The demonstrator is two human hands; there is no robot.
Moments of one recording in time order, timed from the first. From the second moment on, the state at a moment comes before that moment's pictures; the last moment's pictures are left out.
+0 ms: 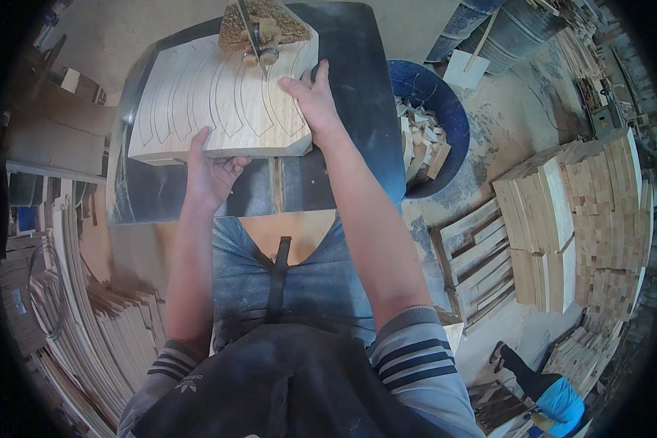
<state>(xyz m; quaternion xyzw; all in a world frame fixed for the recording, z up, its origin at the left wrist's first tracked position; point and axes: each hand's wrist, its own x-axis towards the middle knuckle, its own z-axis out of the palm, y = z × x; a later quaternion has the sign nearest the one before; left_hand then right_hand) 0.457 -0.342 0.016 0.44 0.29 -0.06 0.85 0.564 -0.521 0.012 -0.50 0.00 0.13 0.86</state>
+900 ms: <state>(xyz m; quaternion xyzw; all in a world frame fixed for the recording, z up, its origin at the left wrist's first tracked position) 0.482 -0.327 0.014 0.47 0.26 -0.10 0.84 0.573 -0.515 0.010 -0.50 0.01 0.09 0.86</state>
